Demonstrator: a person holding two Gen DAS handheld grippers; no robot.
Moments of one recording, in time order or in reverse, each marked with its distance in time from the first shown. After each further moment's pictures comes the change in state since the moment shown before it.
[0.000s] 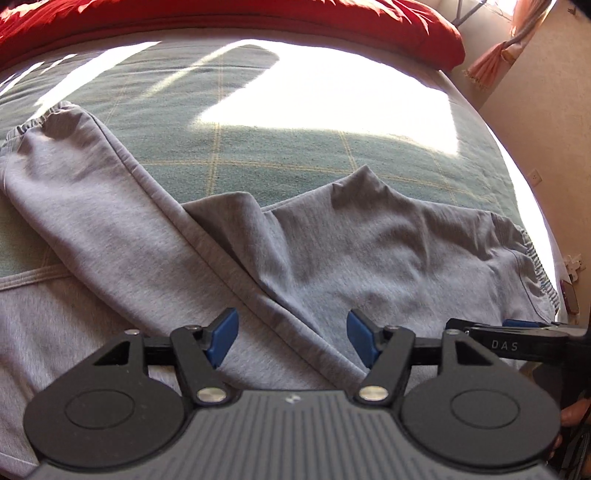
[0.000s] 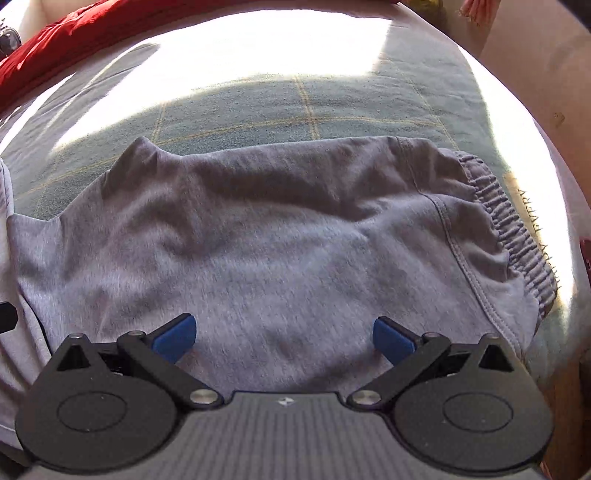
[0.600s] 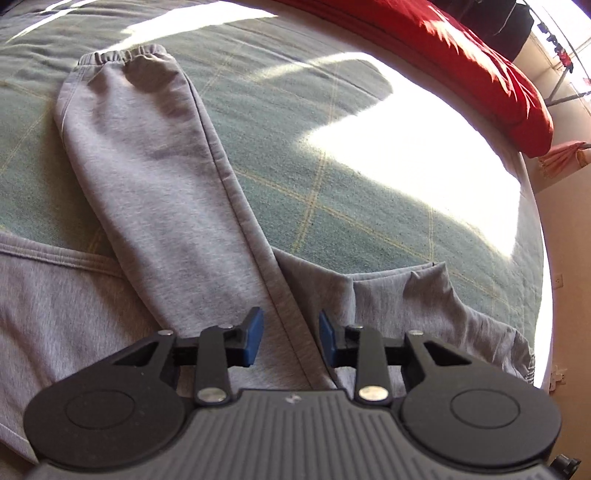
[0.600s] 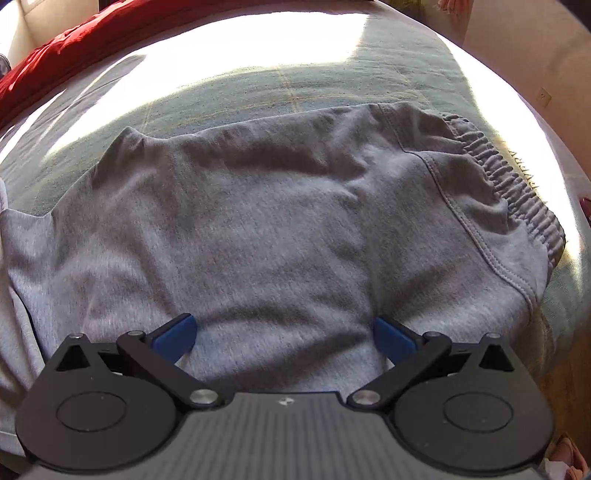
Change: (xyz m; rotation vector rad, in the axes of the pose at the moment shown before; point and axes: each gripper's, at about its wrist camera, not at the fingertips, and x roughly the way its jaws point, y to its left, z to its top) left arm 0.009 0.075 0.069 -0.384 0.057 0.033; right arm 0.003 -0.006 -0.018 0.064 -0.042 0.031
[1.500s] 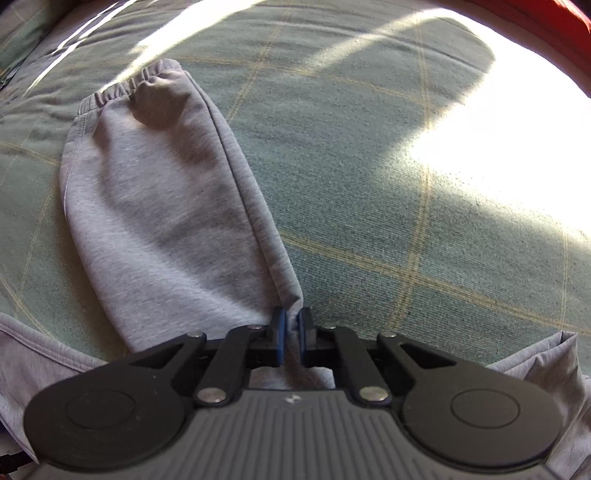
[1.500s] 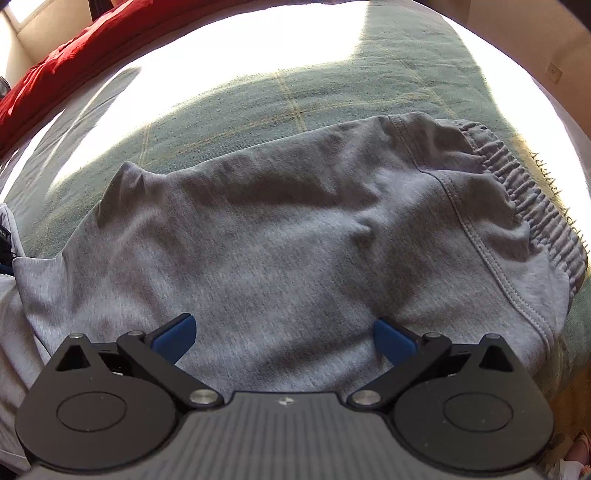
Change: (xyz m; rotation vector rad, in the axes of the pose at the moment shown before) left arm 0.073 -0.028 0.065 0.076 0.083 0.383; right arm 0.006 -0.008 0.032 0.066 0.043 0.085
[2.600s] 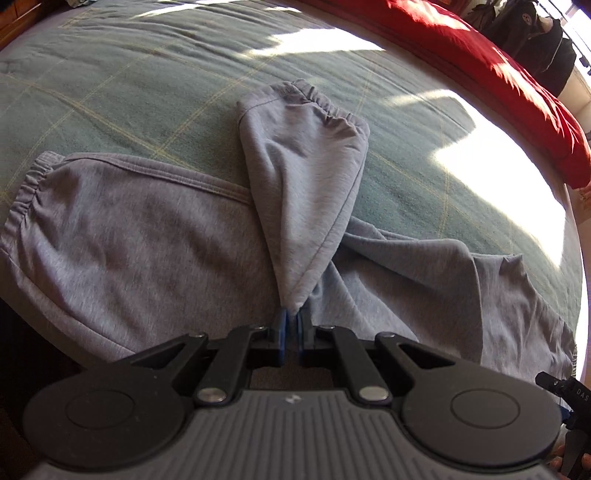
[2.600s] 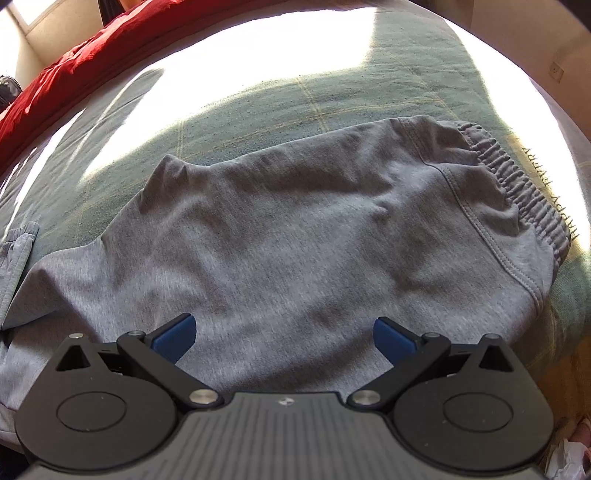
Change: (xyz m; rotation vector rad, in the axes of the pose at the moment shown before) left arm -0.078 0.201 -0.171 -0.197 -0.151 -0.274; right arm -0.033 0.020 -0.017 0.007 0.005 0.015
